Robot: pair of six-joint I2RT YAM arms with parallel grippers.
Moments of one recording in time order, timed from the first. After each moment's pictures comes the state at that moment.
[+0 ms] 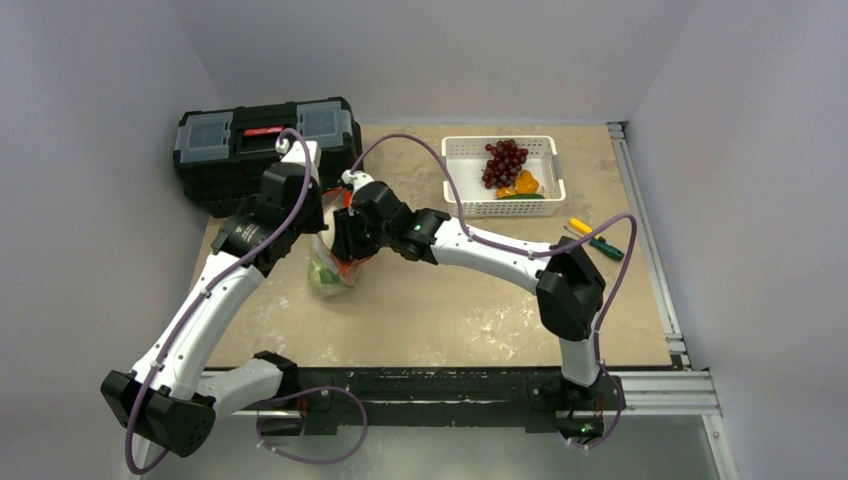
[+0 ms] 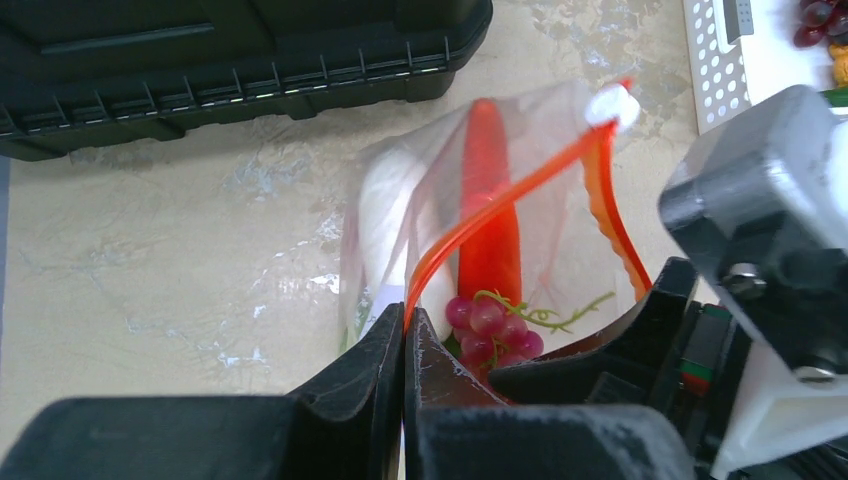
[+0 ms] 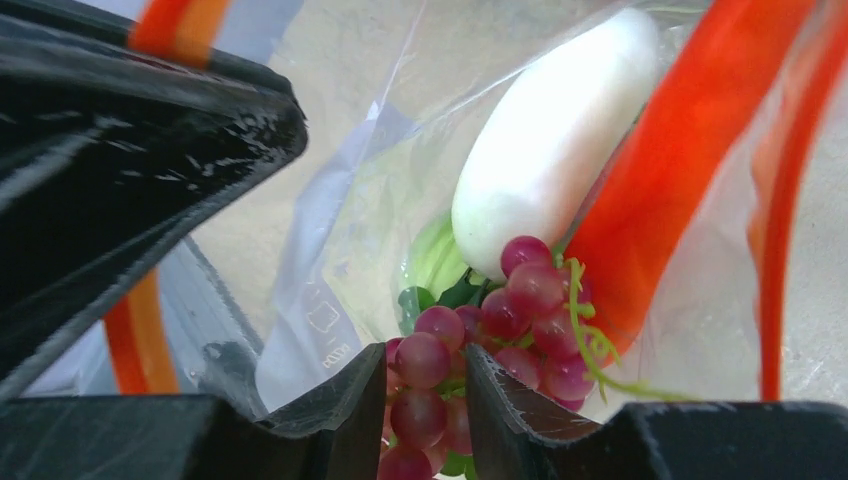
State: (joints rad) left arm -0.38 1.08 1.16 -0.72 -0.28 -0.25; right arm 1.02 1.92 1.63 -0.28 -0.06 0.57
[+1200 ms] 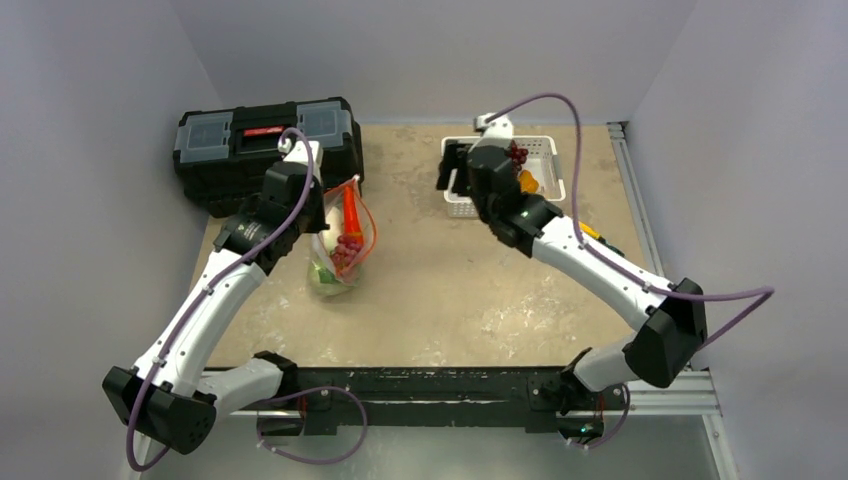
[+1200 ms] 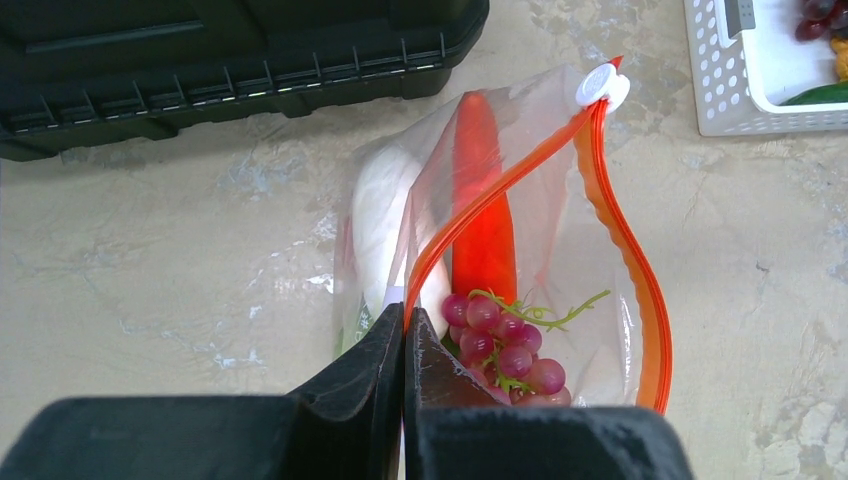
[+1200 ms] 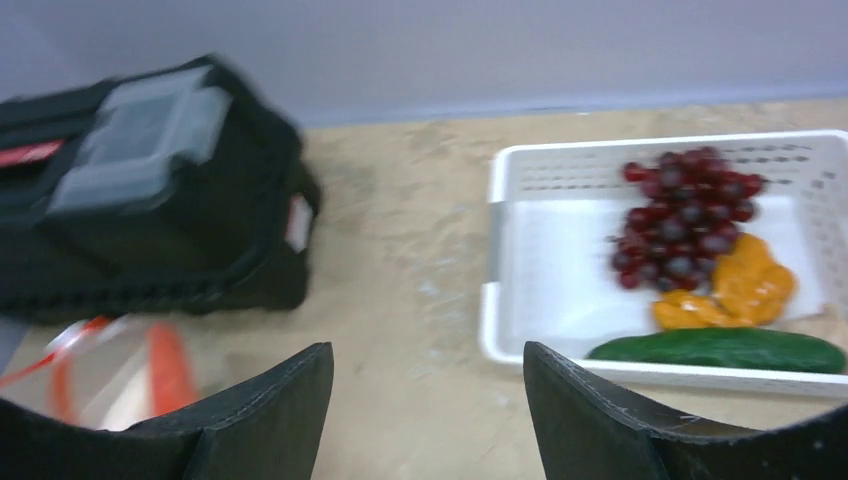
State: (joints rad) left arm -0.38 1.10 1.16 -0.72 -0.28 -0.25; right arm 0.81 1.44 1.31 -0.17 0.52 0.39
